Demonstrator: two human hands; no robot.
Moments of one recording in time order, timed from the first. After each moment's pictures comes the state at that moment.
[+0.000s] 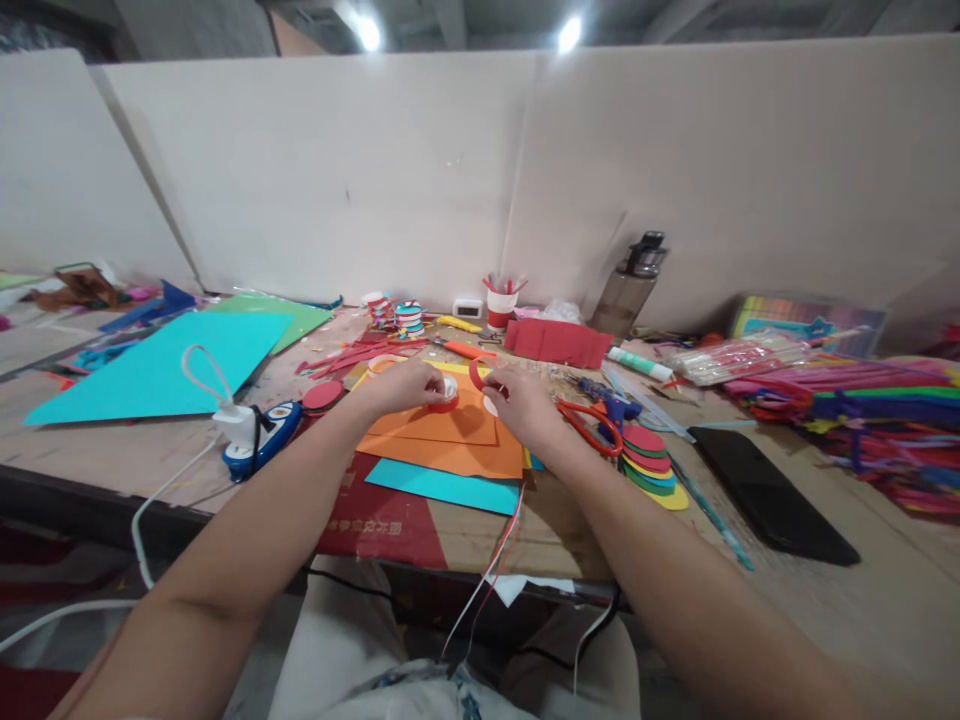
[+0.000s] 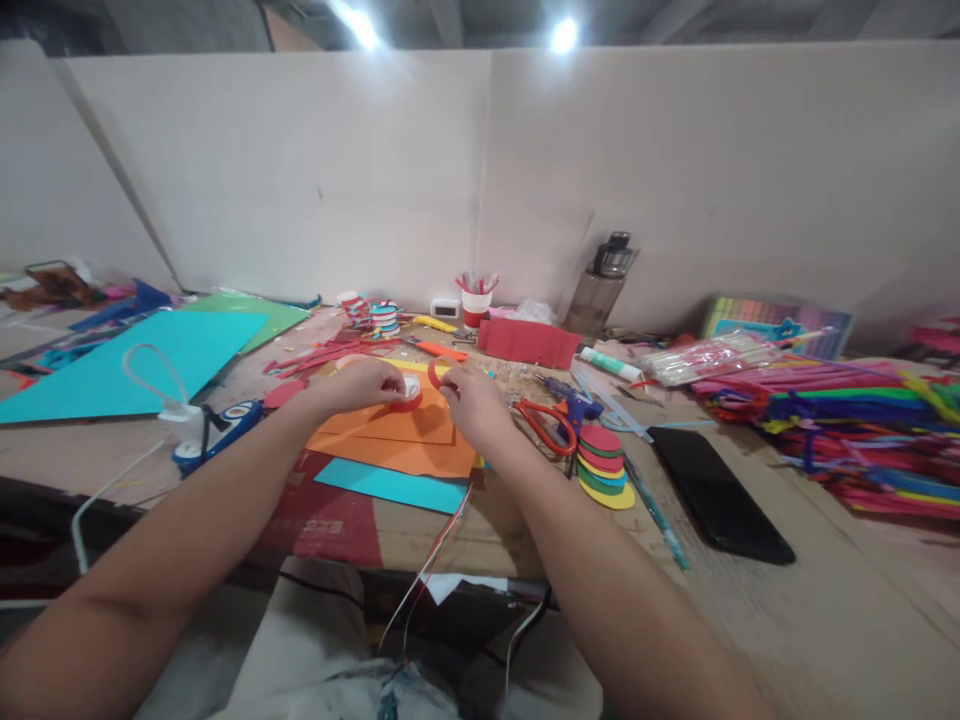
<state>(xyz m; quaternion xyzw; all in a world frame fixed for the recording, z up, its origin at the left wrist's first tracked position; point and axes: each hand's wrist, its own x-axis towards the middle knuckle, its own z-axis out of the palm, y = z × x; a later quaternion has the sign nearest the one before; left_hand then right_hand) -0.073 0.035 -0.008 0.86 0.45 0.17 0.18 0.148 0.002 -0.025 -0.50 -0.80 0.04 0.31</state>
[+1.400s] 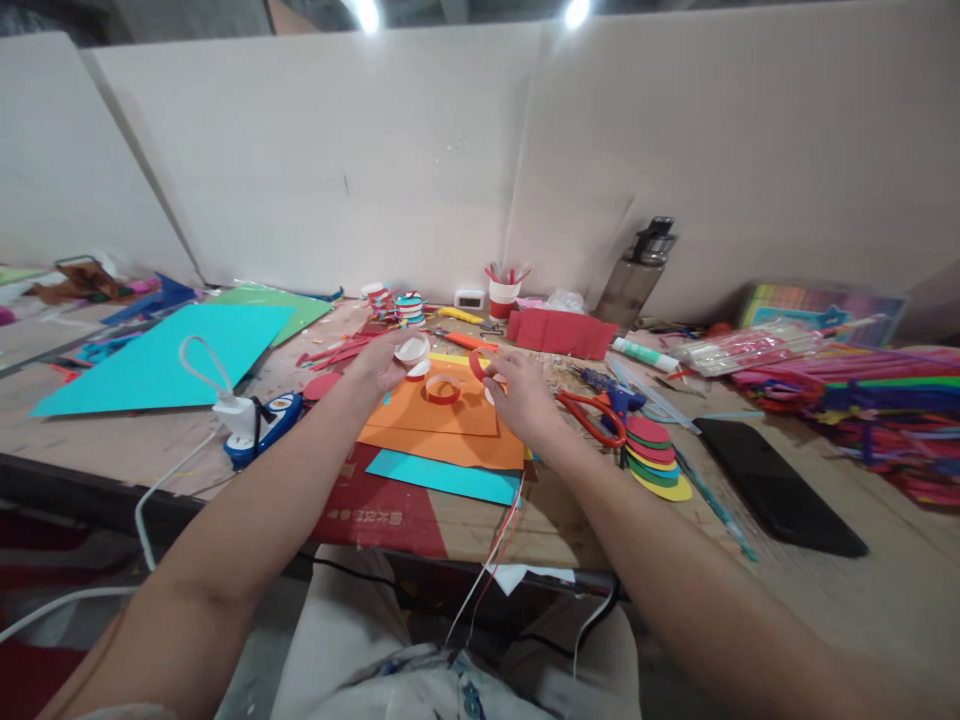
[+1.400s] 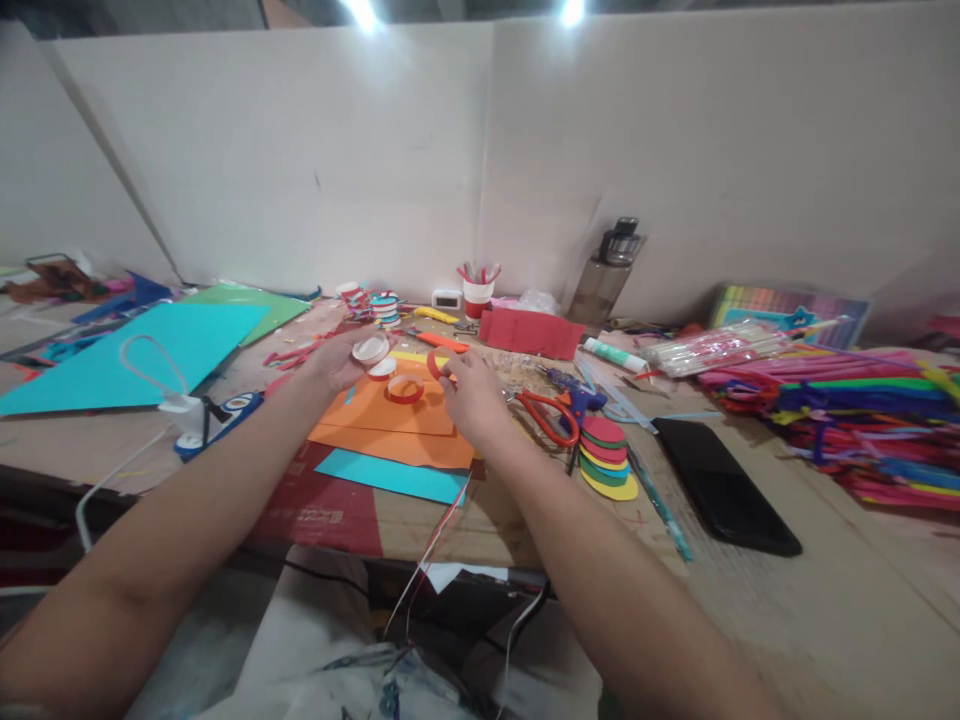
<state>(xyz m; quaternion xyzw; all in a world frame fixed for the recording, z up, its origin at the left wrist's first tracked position) -0.071 0.057 -0.011 0.31 0.39 0.59 0.63 0.142 -0.003 -0.029 -0.52 -0.79 0.03 0.33</state>
